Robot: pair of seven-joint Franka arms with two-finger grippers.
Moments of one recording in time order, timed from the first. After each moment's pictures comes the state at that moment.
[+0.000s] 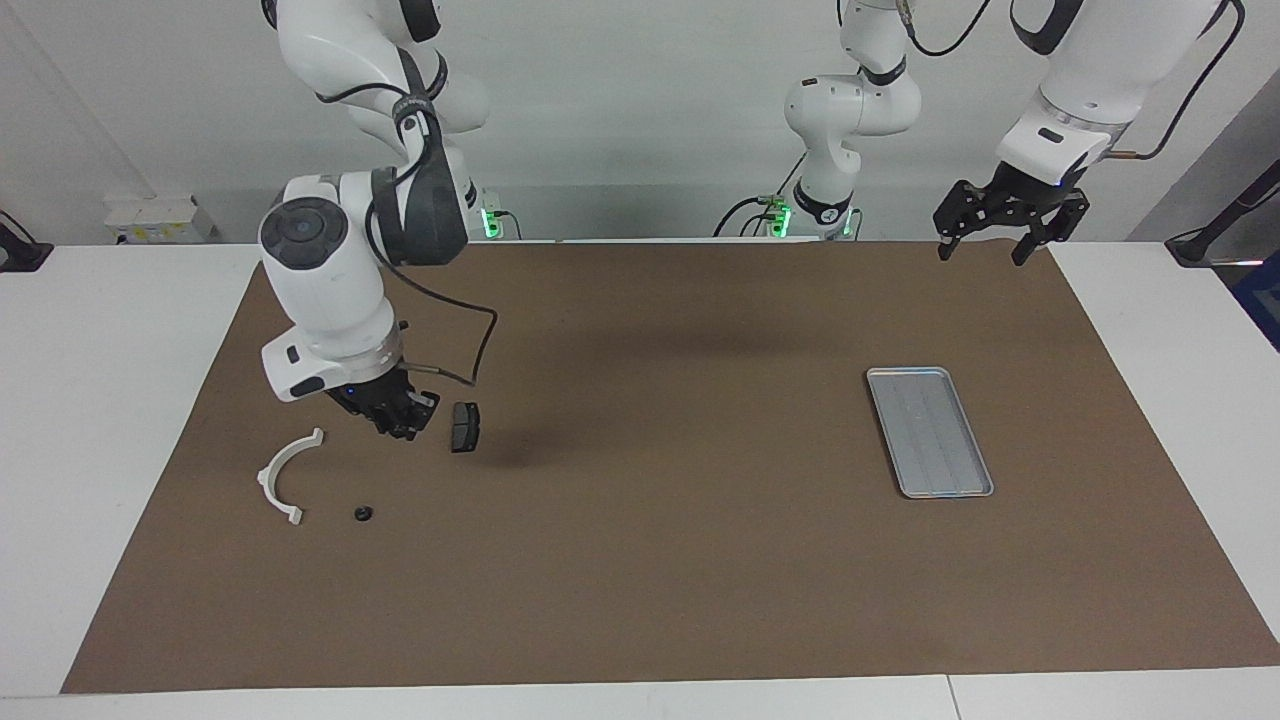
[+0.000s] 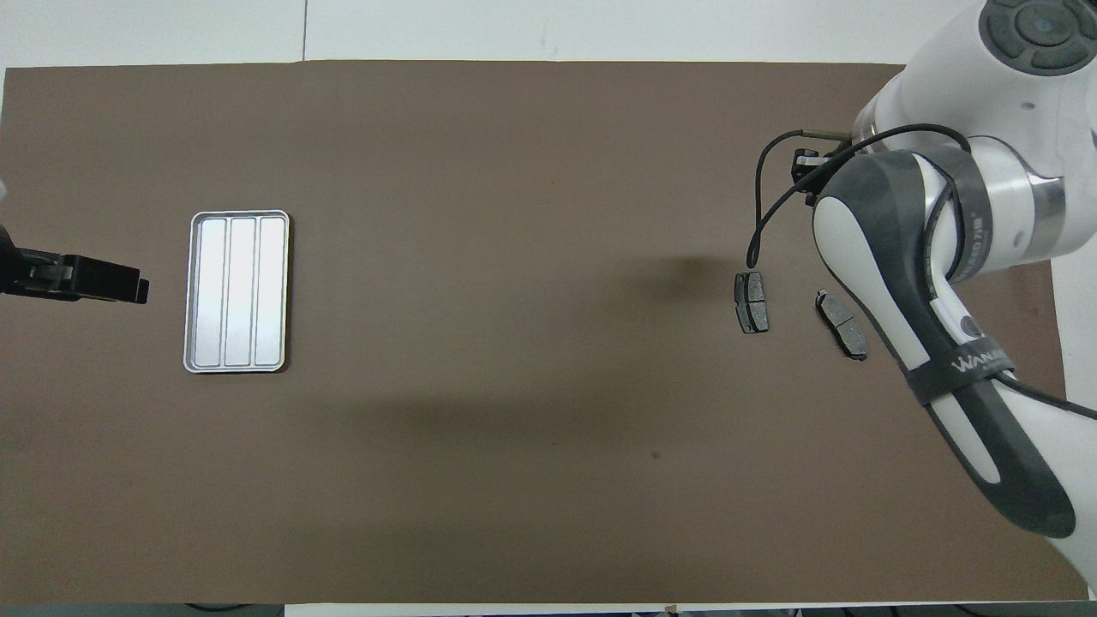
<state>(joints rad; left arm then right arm) -0.07 -0.09 -0.01 -1.66 -0.03 1.59 0.08 0.07 0.32 0.08 -1.49 -0.11 1.80 0.43</state>
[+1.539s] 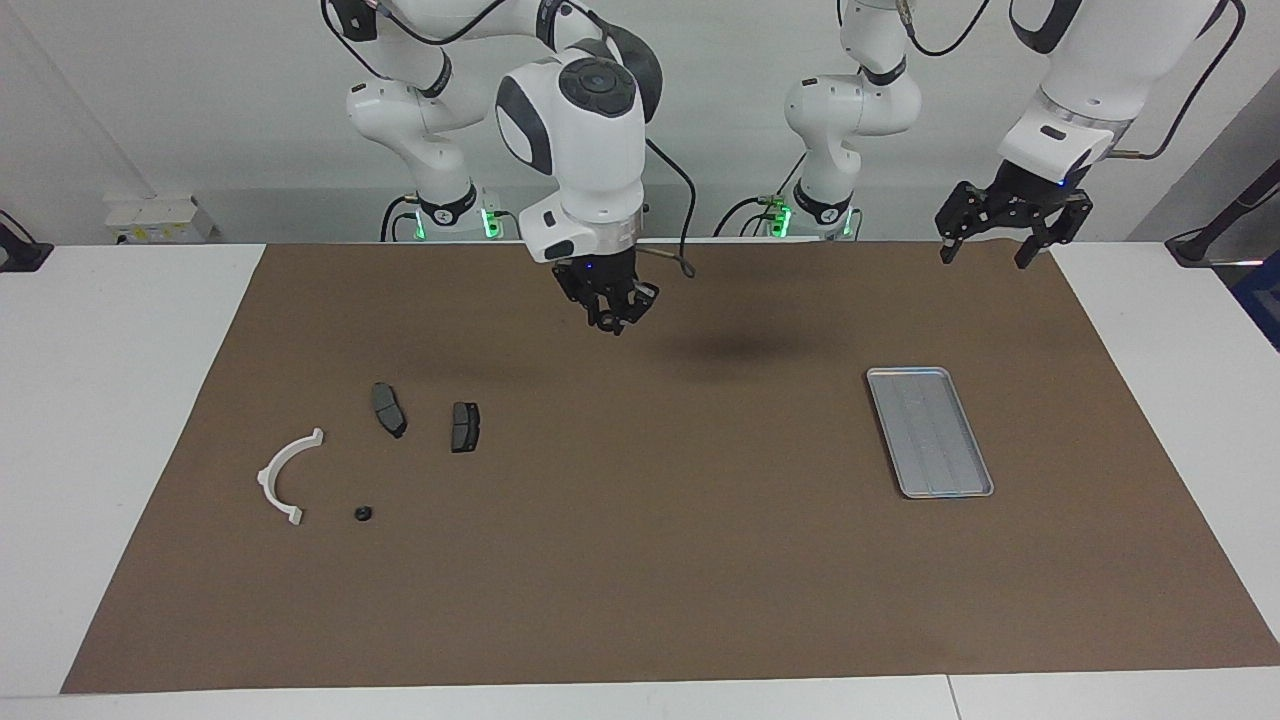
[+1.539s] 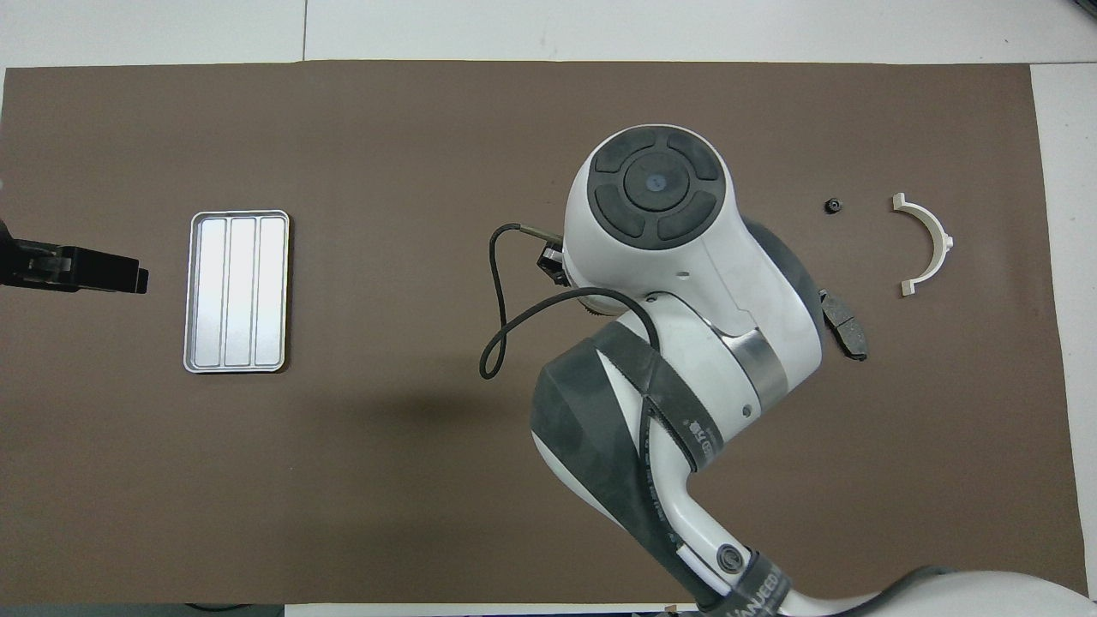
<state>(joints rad) -0.07 -0.09 -0.01 -1.66 -0.03 1.62 0.08 0.29 0.31 0.32 -1.49 -0.09 1.77 1.09</state>
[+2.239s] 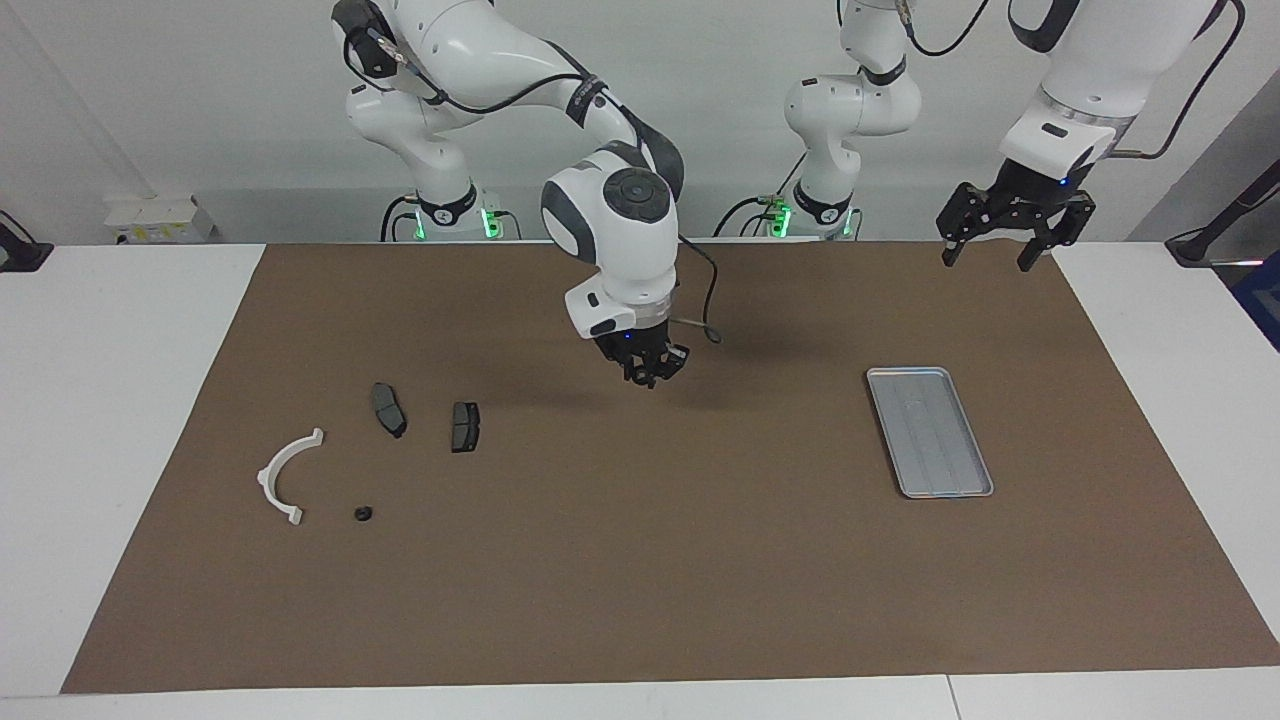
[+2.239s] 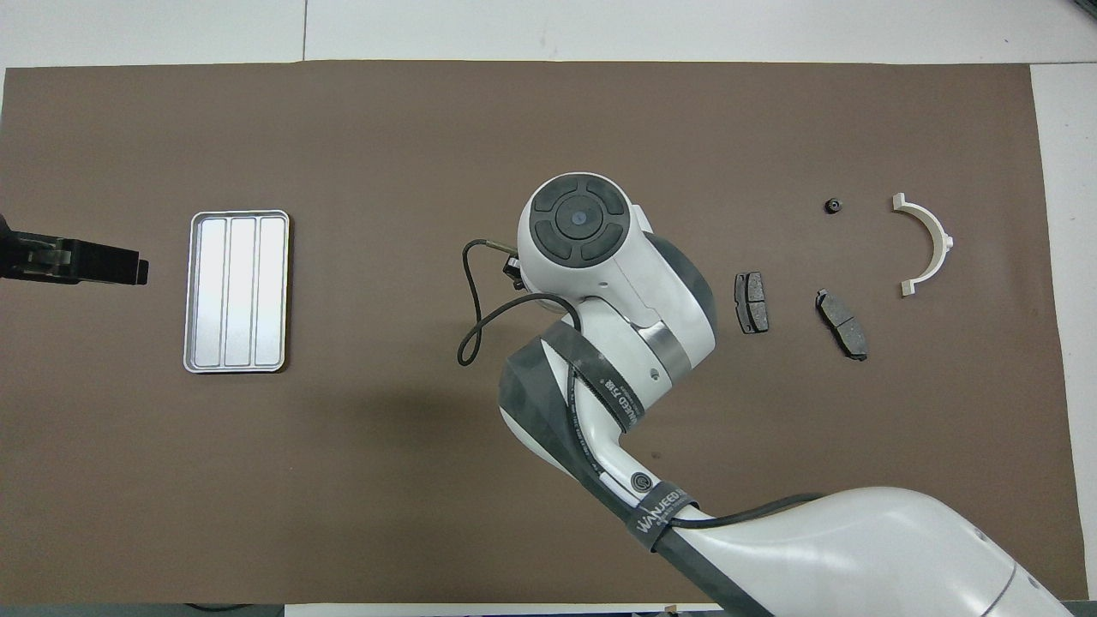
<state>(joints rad) -0.07 -0.09 -0.01 -1.66 -0.03 1.65 0.07 0.34 0.45 0.32 -1.55 -0.15 1.99 1.13</state>
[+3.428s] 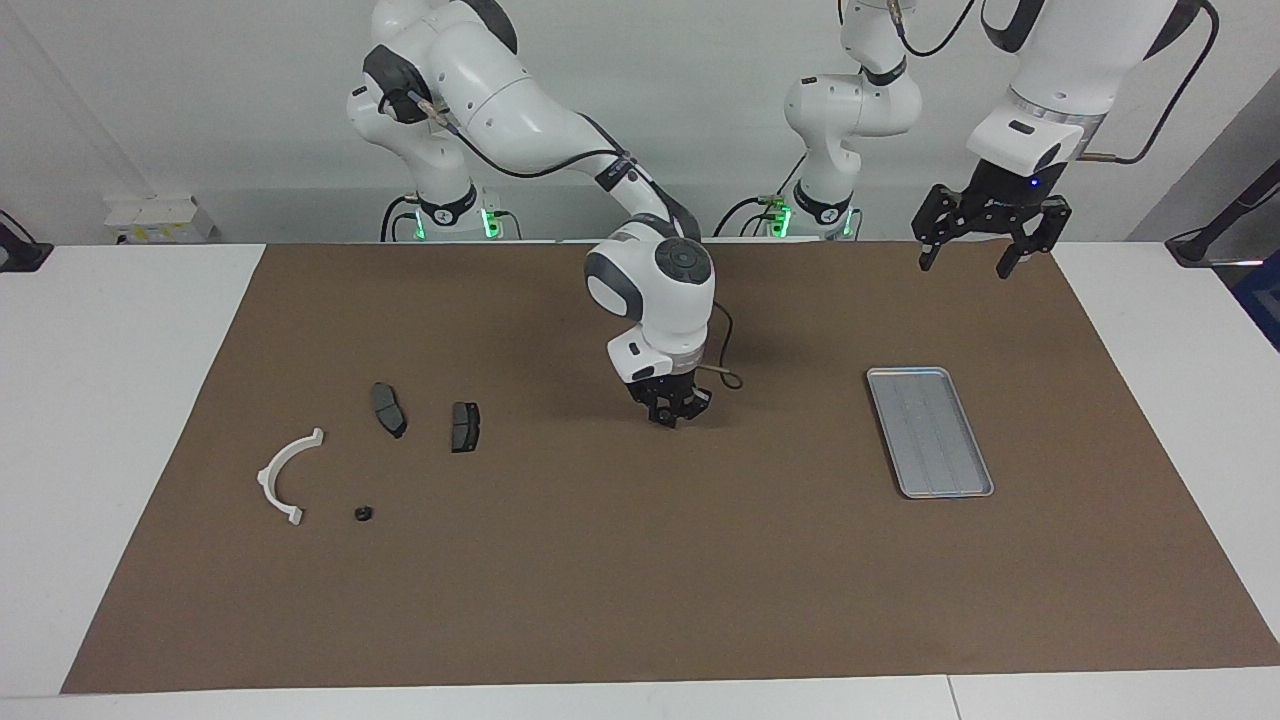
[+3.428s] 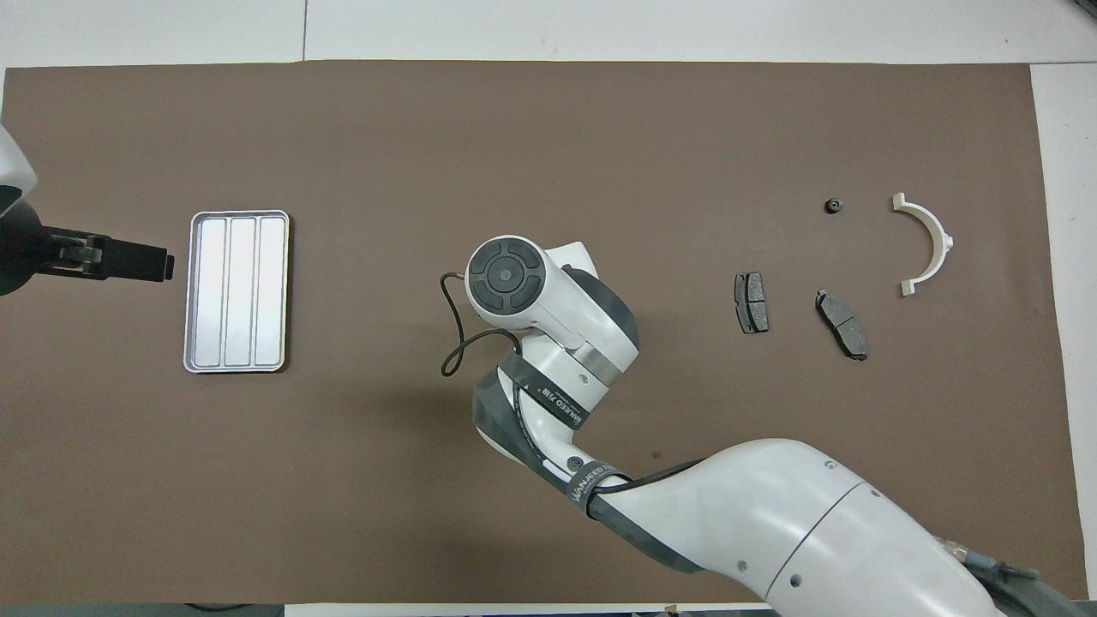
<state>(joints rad) -0.12 -0.09 -0.02 -1.68 -0.03 1.71 0.06 0.40 0.62 0.31 -1.56 -0.29 2.17 1.25</state>
